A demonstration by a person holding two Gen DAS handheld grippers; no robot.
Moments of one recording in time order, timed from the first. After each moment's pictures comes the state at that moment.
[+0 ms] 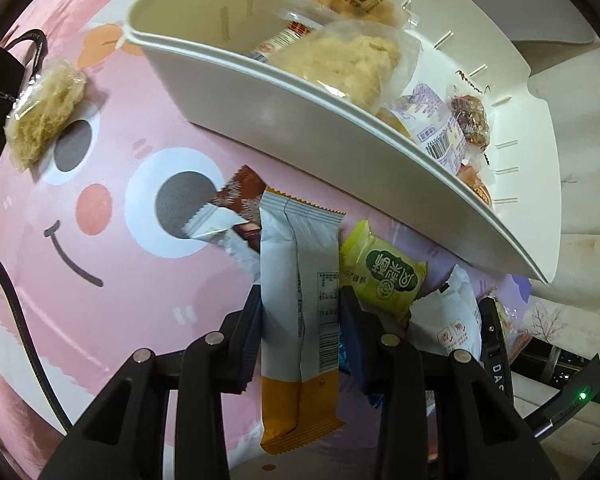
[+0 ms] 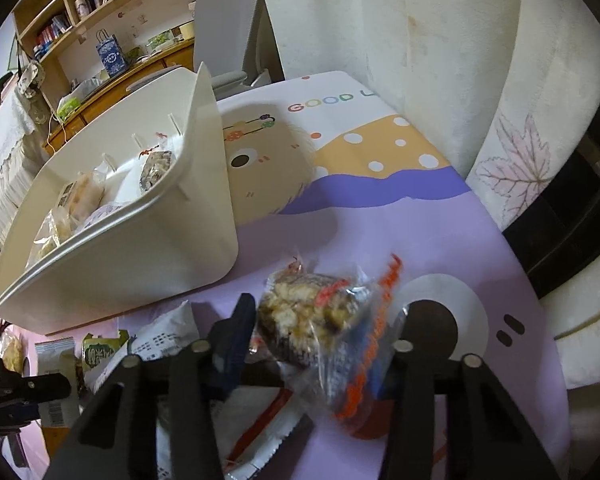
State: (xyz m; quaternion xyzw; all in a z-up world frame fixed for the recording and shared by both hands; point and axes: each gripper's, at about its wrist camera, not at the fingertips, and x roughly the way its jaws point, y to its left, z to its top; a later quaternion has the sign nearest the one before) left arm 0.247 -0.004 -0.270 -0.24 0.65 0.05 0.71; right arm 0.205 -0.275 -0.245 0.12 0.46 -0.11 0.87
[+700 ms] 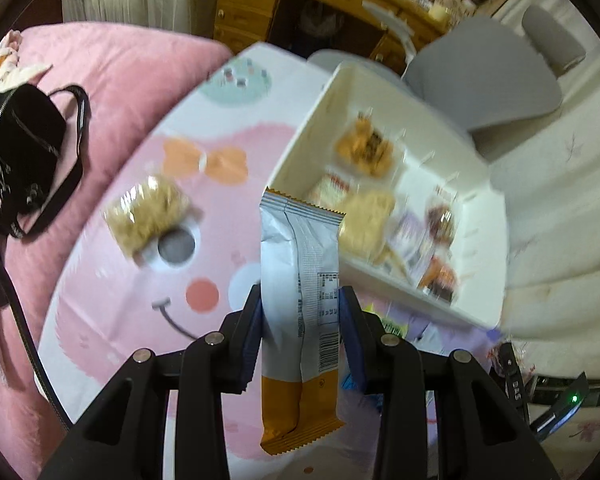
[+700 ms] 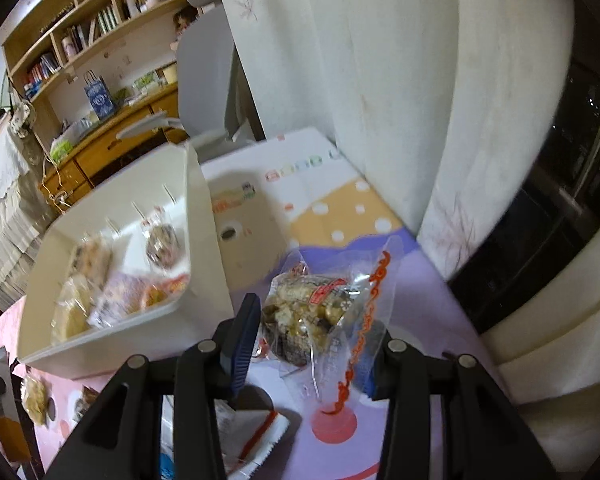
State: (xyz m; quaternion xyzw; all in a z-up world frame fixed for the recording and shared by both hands) left arm 0.238 0.078 -0.158 -0.25 0.55 0.08 0.80; right arm 0.197 -0.300 -0.179 0.14 0.40 -0.14 0.89
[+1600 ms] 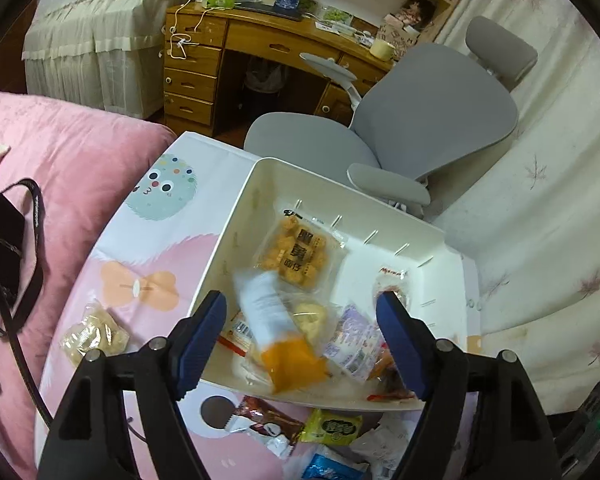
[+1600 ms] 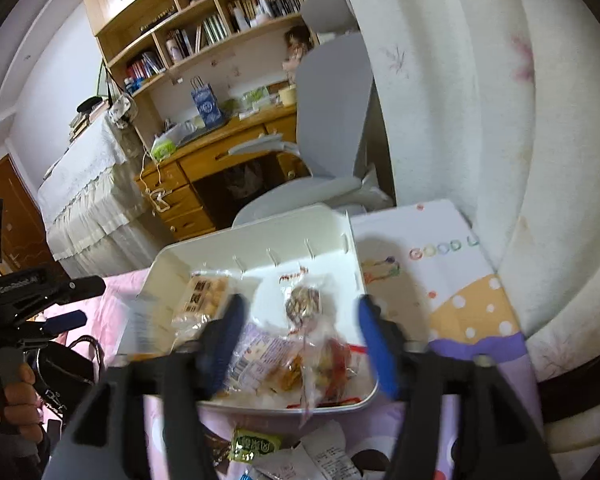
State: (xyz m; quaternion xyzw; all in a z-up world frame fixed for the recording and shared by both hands) left arm 0.325 0.050 -0.127 -0.19 0.47 0.02 0.86; right arm 0.254 -0.244 -0.118 0.13 0.36 0.04 0.92
